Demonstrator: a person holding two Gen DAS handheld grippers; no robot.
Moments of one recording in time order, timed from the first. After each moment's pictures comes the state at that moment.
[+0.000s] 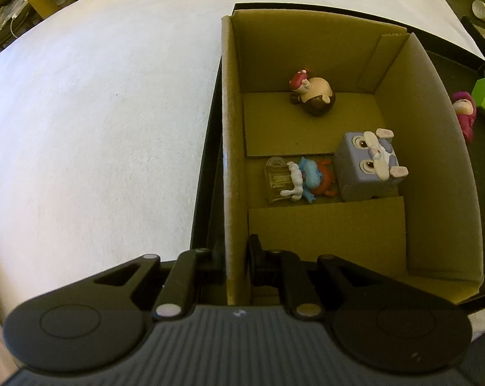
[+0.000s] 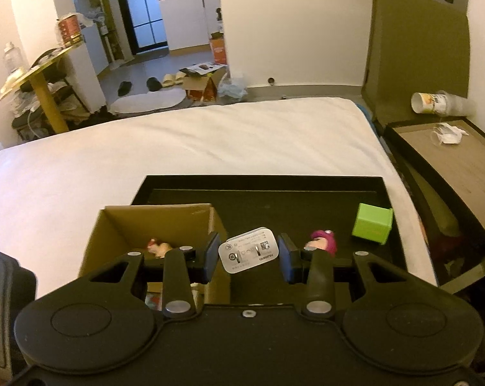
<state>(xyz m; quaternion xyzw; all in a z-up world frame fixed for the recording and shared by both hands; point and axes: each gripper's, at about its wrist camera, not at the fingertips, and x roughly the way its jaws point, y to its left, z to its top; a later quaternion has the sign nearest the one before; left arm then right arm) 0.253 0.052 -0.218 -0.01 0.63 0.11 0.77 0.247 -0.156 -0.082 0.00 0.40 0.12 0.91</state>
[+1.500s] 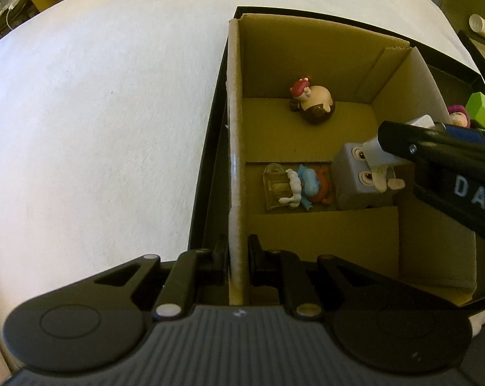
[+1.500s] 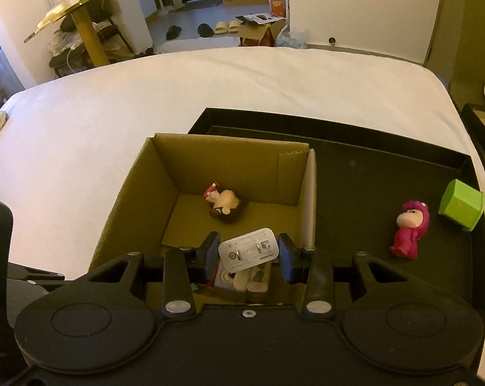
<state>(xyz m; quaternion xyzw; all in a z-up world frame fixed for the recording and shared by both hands) 0.245 0.069 -0.214 -0.04 0.62 0.09 0.78 0.248 -0.091 -0.131 -0.05 0.47 0.20 0.86</state>
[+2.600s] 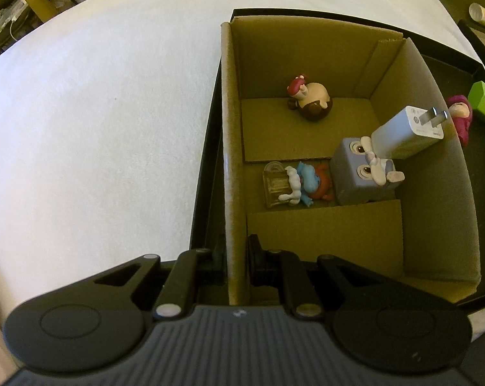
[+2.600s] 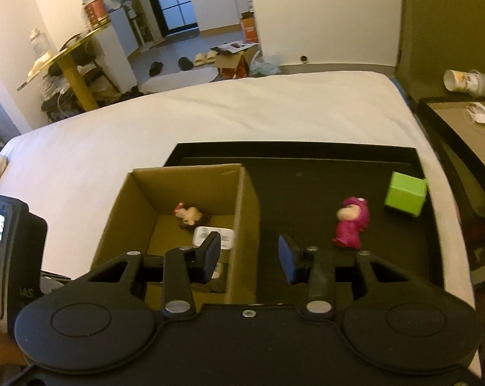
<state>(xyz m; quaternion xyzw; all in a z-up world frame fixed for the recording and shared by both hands) 0.249 0.054 -0.214 -0.01 0.62 0.10 0.78 0.232 -0.174 -0.097 0.02 0.44 0.17 0.88</state>
